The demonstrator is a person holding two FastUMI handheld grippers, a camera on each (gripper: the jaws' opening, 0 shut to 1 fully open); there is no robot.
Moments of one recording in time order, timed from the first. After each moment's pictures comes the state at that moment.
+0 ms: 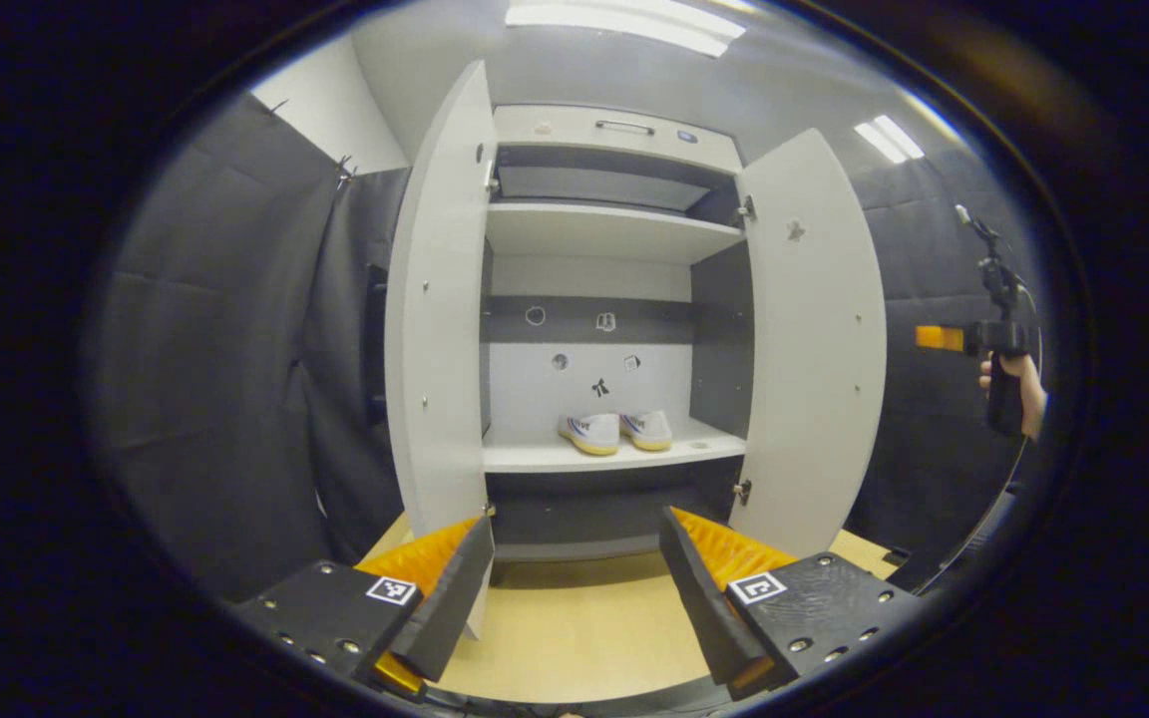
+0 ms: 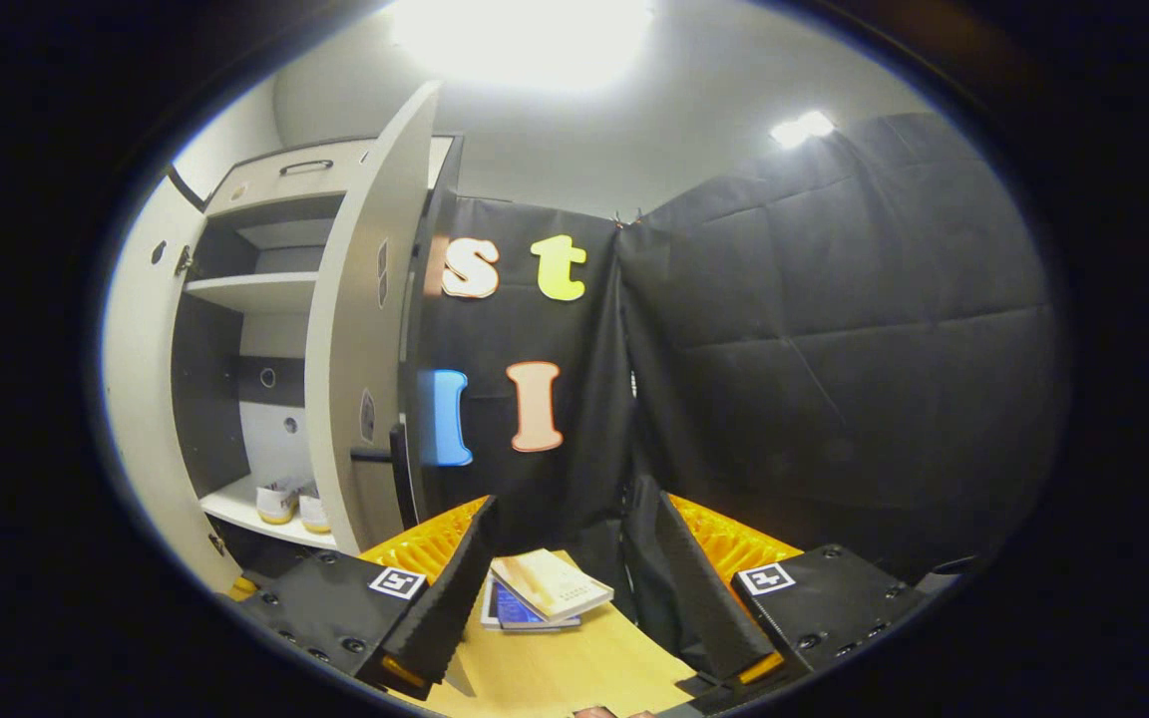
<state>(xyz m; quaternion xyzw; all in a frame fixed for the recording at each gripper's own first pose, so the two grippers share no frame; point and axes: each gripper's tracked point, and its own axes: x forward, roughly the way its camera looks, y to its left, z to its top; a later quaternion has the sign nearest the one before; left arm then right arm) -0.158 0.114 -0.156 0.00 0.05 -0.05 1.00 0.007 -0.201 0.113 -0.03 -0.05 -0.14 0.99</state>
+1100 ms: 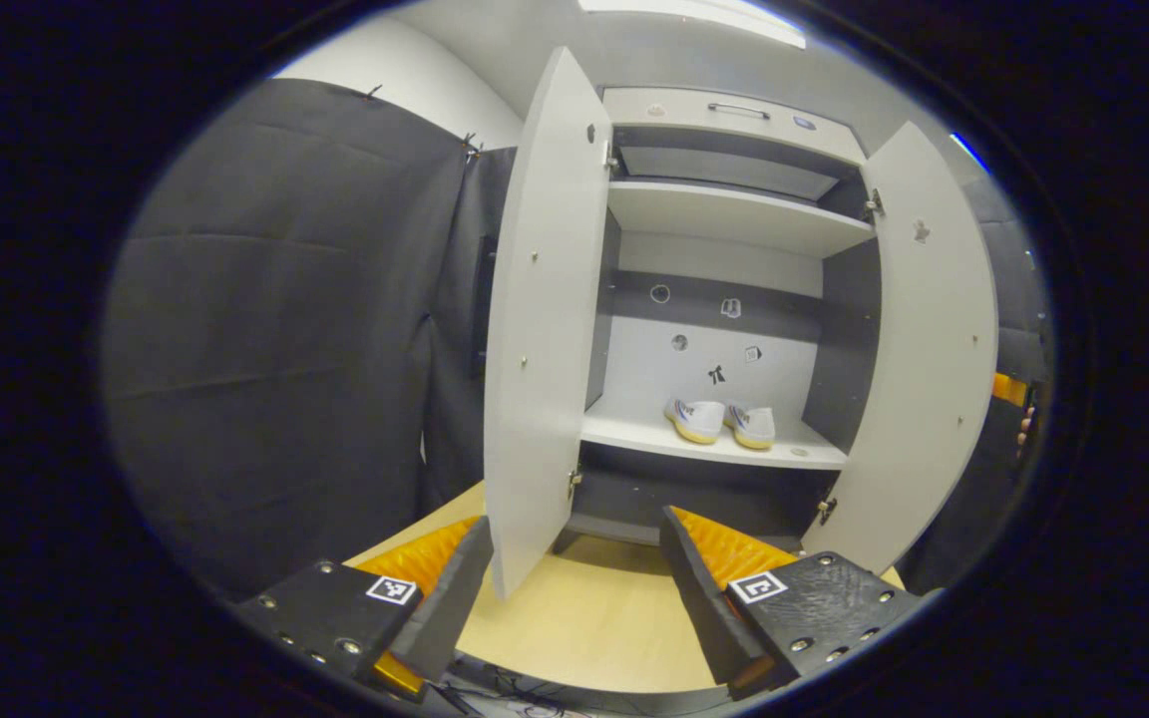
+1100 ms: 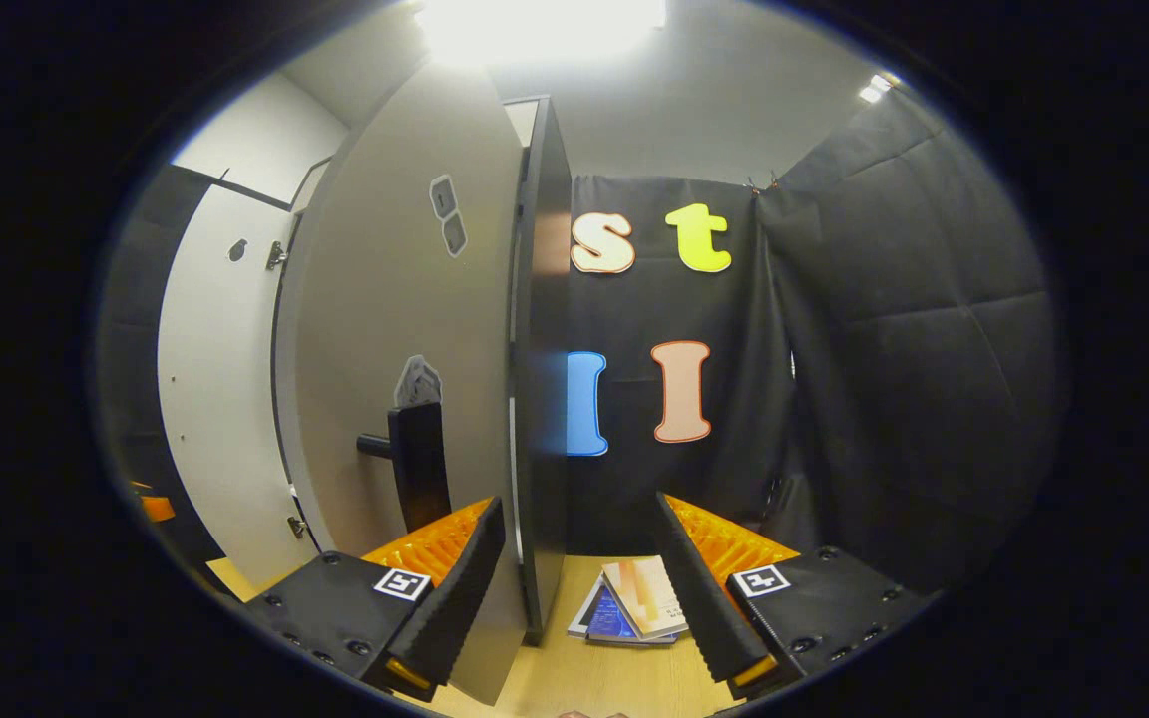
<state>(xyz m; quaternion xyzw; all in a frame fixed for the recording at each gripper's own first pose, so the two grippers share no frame) -0.178 0.144 -0.174 -0.07 0.10 0.16 0.98 0.083 -0.161 0.083 -0.04 0.01 0.07 1.00</state>
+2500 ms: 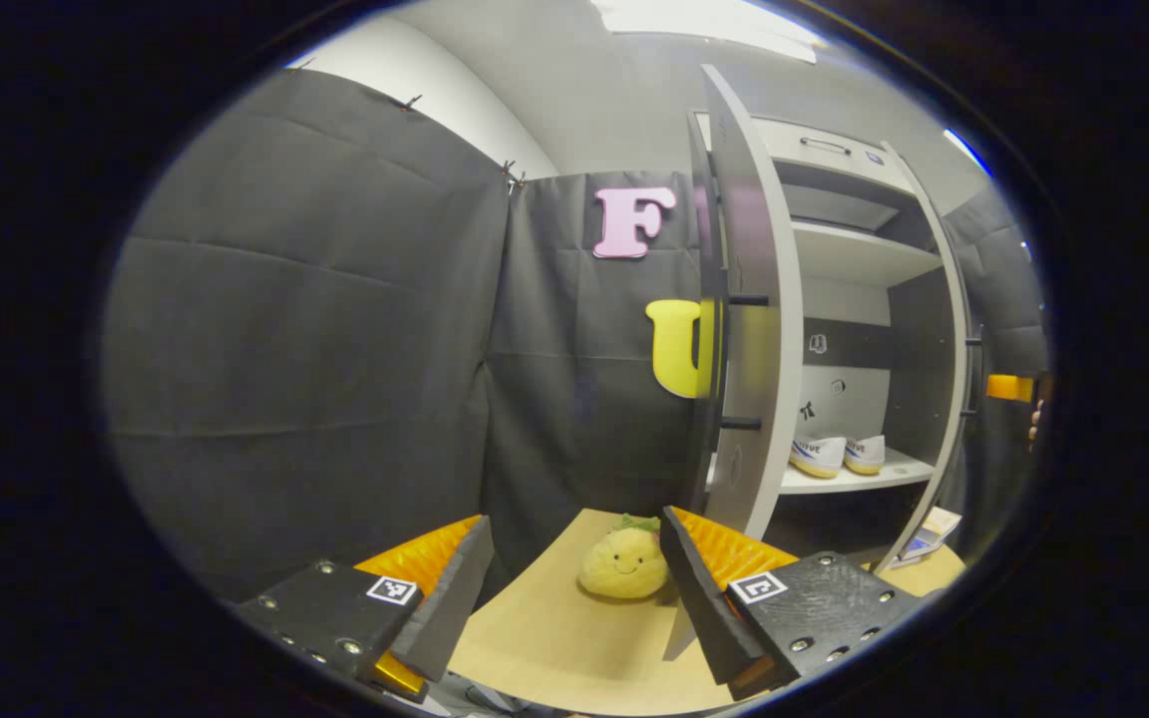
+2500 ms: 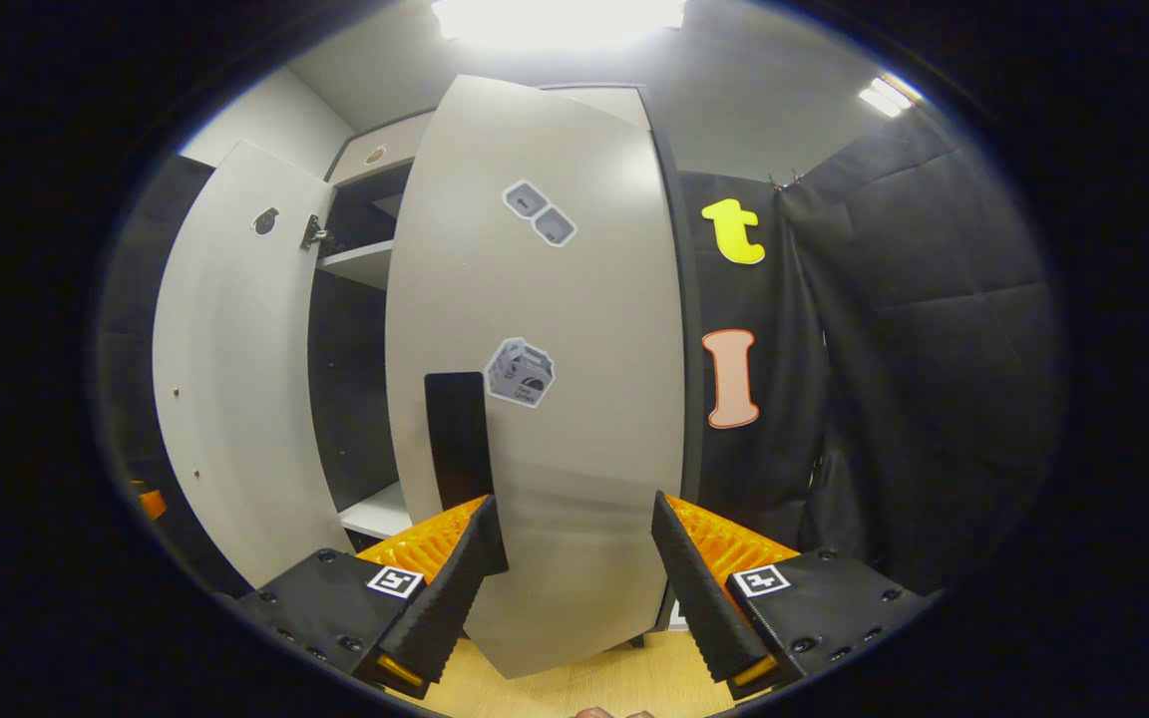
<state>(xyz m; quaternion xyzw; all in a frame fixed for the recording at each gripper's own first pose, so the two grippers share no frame) -0.165 0.349 -0.161 -0.04 0.03 0.17 0.98 0.086 0.008 0.055 -0.02 0.00 0.03 1.00</state>
